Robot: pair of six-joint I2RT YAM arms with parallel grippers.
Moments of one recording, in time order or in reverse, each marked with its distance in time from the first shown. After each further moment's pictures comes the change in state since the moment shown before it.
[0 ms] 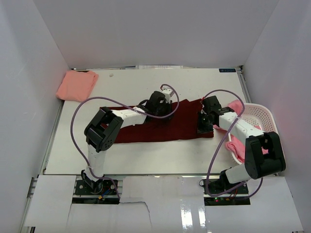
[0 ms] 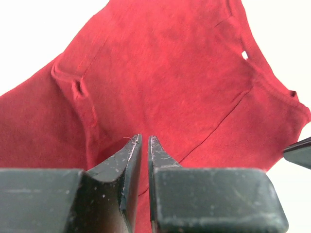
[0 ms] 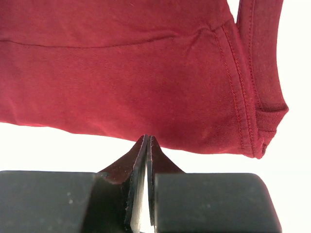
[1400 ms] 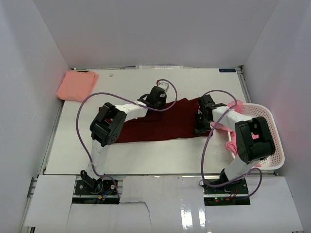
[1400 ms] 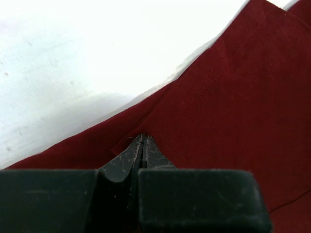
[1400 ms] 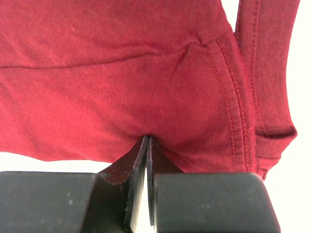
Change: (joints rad) left arm 0.061 0.118 0.162 -0.127 -0.253 0.079; right arm 0.002 0.182 0.044 0.021 0.032 -0.002
